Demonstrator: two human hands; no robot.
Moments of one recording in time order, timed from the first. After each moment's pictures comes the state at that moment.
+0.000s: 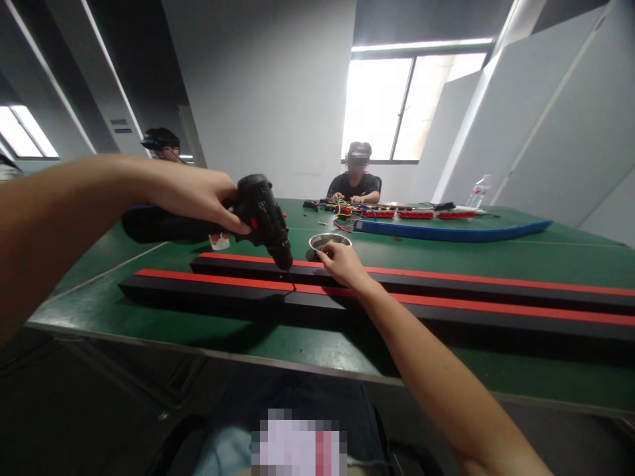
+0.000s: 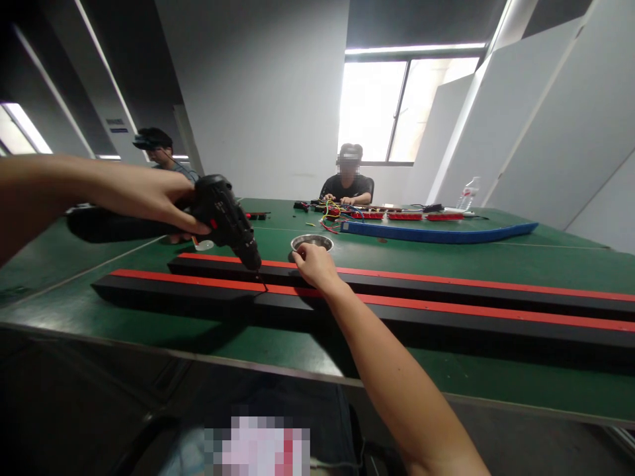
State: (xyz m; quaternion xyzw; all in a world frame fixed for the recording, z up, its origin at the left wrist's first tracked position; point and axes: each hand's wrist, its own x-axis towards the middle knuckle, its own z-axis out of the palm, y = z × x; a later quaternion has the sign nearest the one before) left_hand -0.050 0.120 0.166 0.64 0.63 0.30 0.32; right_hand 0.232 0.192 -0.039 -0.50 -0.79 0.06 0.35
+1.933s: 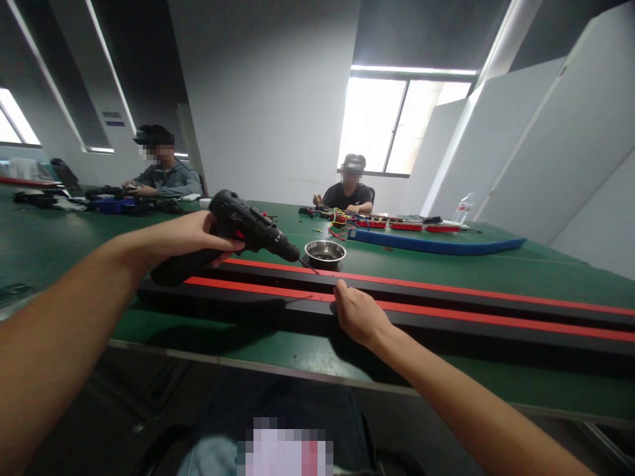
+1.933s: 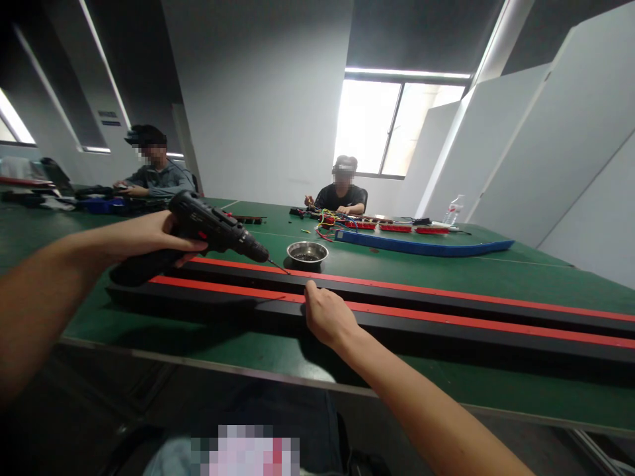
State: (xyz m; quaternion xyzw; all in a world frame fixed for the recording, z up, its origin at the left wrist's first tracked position) left_hand -0.074 0.101 0.091 0.64 0.53 0.39 0.40; right_hand 0.274 0.100 -0.062 -0.51 -0.84 -0.06 0.15
